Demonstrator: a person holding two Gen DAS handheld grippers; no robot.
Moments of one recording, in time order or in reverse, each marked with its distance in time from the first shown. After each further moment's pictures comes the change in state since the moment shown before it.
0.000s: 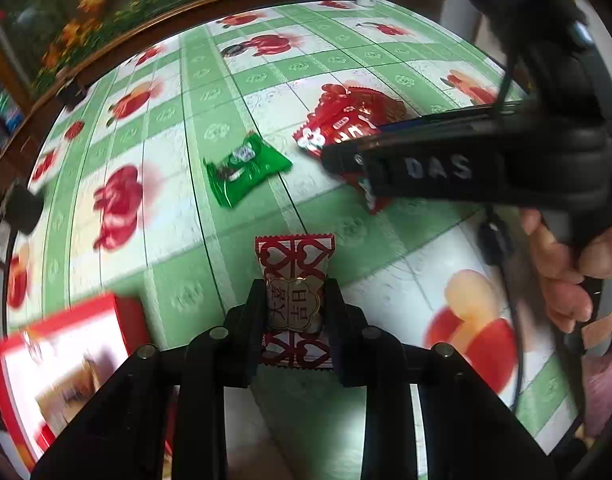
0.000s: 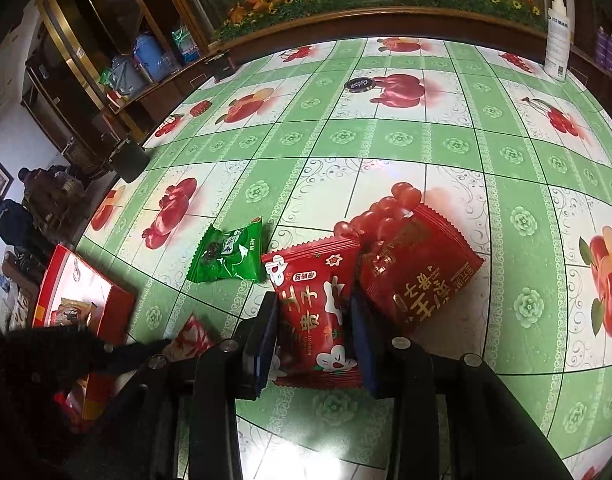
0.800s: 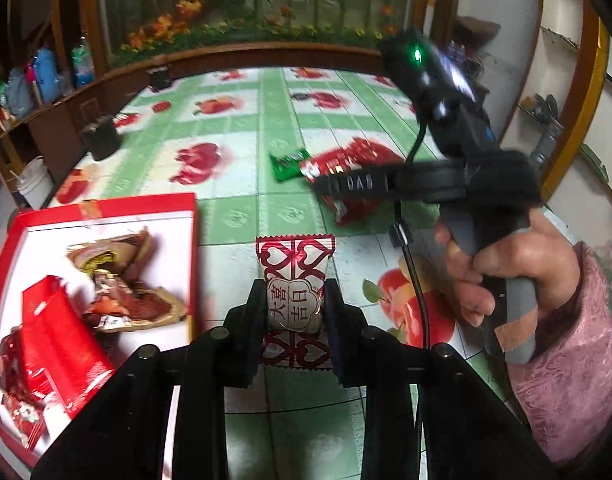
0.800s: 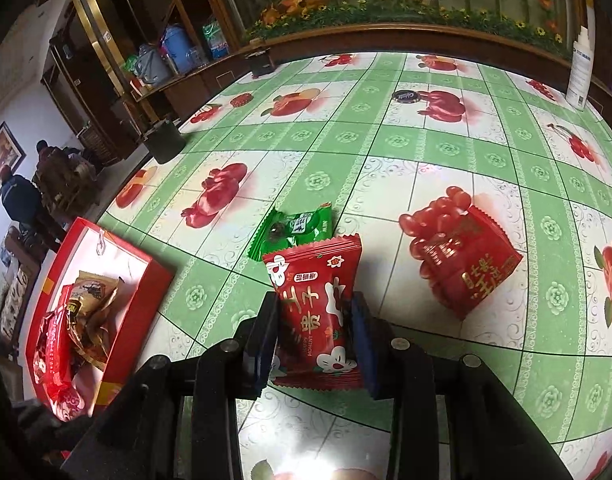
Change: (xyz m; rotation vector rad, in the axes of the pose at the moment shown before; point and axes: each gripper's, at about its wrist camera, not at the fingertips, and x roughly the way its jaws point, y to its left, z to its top) left arm -0.085 0.002 -0.080 -0.282 -0.247 0.047; right arm -0.005 0.045 -0.019 -0.098 -0.035 0.017
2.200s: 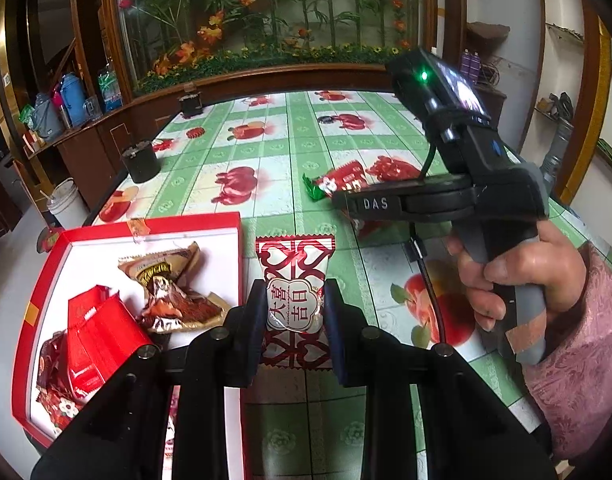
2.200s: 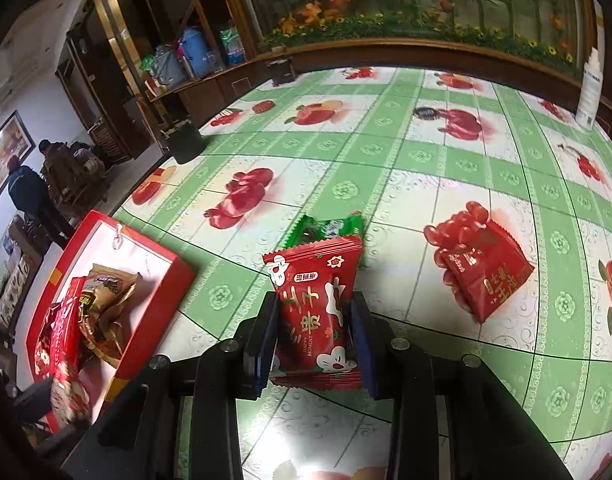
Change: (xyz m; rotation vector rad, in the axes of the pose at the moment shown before) left arm -0.020 0.006 -0.006 0.030 -0.067 0.110; right arm -0.012 0.020 -0.004 -0.063 -0.061 0.022
